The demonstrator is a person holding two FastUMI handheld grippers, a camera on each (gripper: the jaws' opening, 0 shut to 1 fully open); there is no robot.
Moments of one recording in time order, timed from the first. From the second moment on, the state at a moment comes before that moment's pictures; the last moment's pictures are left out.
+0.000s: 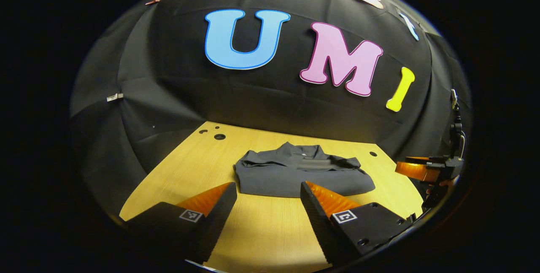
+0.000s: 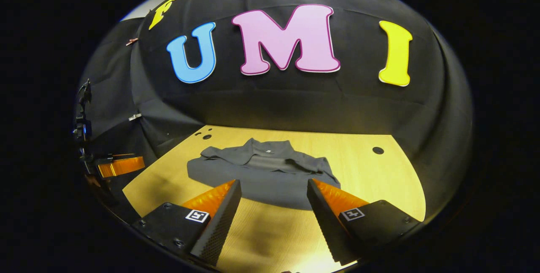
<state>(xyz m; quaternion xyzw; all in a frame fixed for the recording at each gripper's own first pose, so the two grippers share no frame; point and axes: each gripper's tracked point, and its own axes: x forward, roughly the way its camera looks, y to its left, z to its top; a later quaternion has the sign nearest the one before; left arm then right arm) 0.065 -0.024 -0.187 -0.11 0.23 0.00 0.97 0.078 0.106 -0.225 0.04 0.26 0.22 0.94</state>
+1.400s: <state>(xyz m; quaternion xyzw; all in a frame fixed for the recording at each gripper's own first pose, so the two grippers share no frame) -0.001 -0.053 -0.208 -0.07 0.23 -0.02 0.97 0.018 0.076 -0.218 0.03 0.24 0.19 0.95</state>
